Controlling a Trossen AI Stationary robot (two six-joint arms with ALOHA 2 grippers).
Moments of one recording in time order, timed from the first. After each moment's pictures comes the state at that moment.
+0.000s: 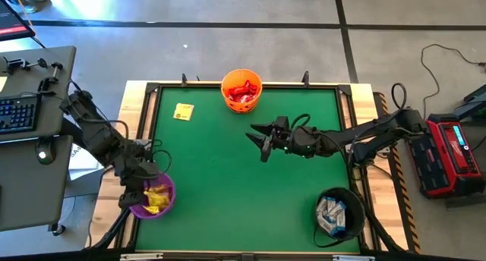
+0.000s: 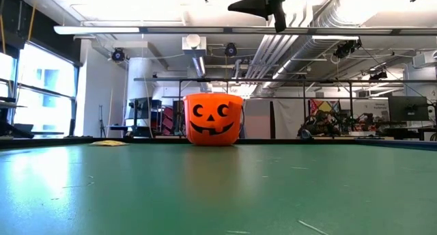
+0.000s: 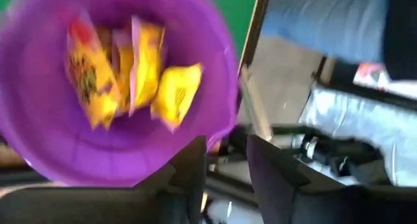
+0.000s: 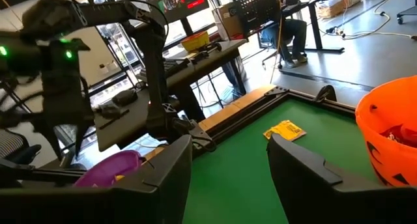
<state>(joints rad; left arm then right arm) -0.76 1.00 1.11 -1.24 0.30 -1.06 0.16 1.43 0.90 0.45 0.50 0.44</state>
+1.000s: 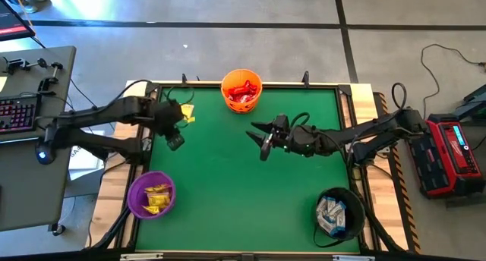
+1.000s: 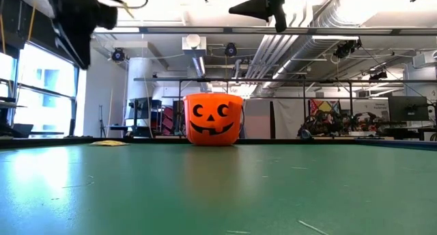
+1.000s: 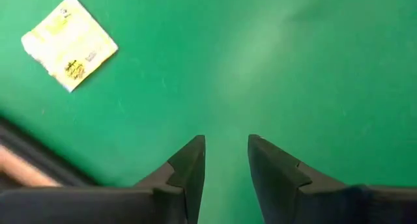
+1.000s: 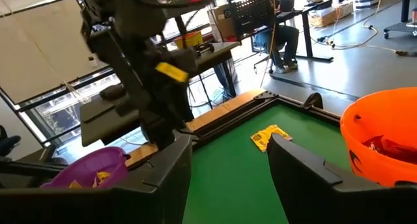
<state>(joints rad) 0.21 1.01 1.02 -1.27 -0.08 -0.44 0.14 1.43 0.90 0.44 0.51 0.37</state>
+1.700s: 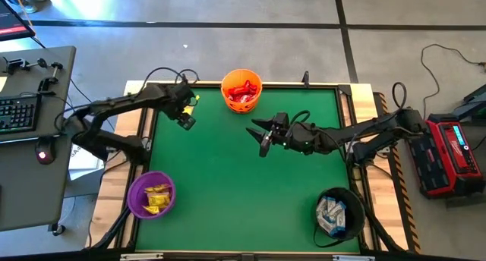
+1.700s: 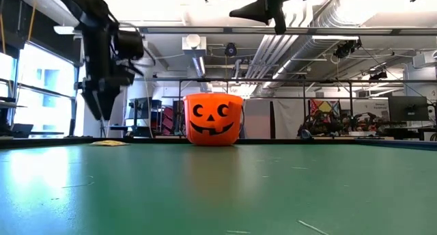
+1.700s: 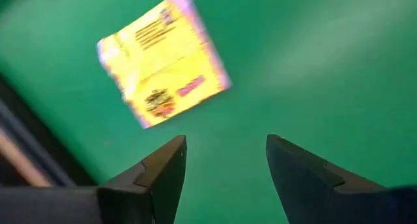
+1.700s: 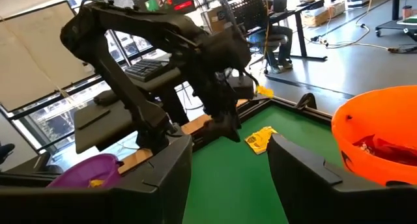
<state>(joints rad) 0.69 1.29 0.83 -0.90 -0.13 -0.18 0.12 1.43 0.90 0.44 0.51 0.39</state>
